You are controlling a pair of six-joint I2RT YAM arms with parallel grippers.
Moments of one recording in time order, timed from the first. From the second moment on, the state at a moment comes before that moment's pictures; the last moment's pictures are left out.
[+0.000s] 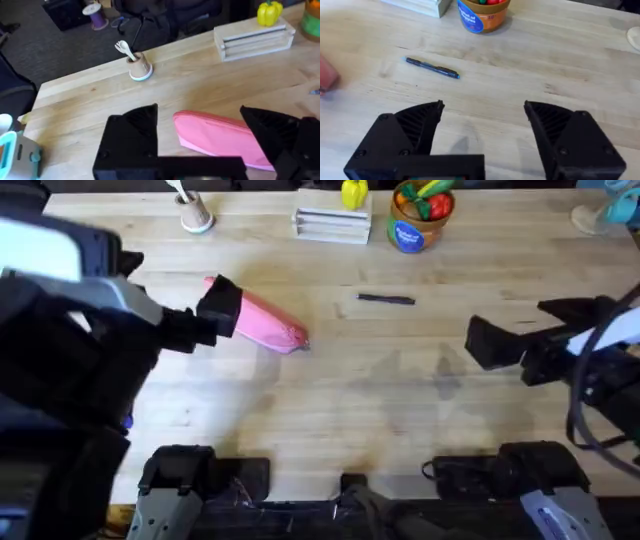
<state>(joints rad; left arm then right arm) -0.01 0.41 0.54 -0.41 0.03 0.28 0.01 0.30 0.53 -0.69 -0.08 -0.14</state>
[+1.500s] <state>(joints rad) 0.36 1.53 1.26 -0.98 0.59 1.67 0.01 0.81 1.08 -1.08 -0.13 -0.15</state>
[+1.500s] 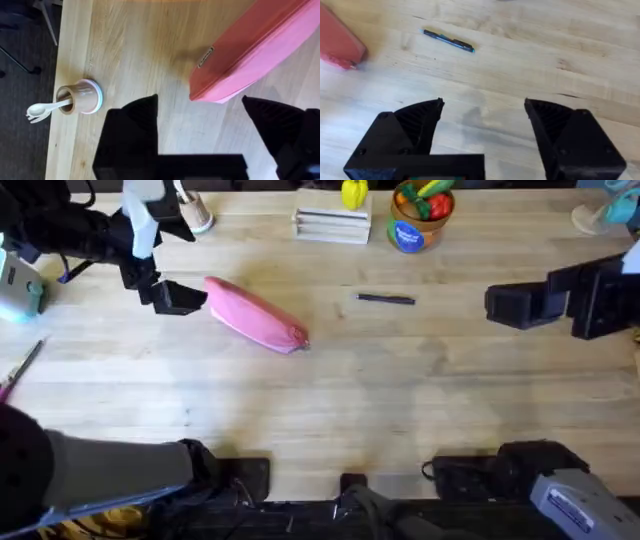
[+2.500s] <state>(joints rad) 0.37 1.78 1.26 -1.04 0.69 1.96 0.01 0.81 1.08 -1.09 -0.13 -0.15</state>
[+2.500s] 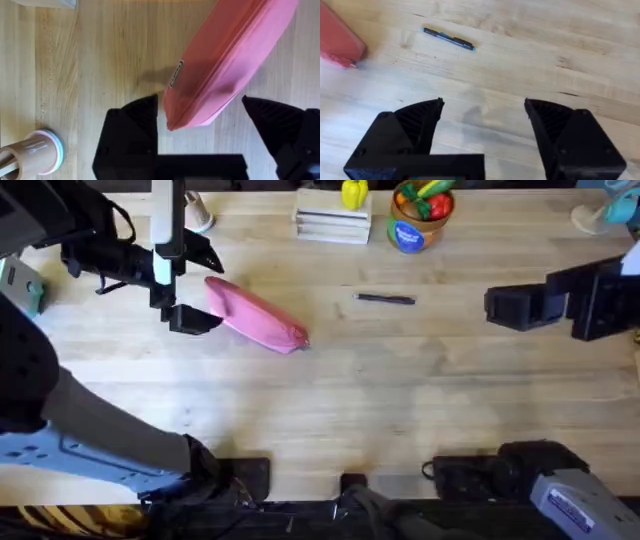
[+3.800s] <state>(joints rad) 0.37 1.78 1.27 -1.05 0.68 1.98 0.19 0.98 1.07 -1.05 -0.63 -0.14</state>
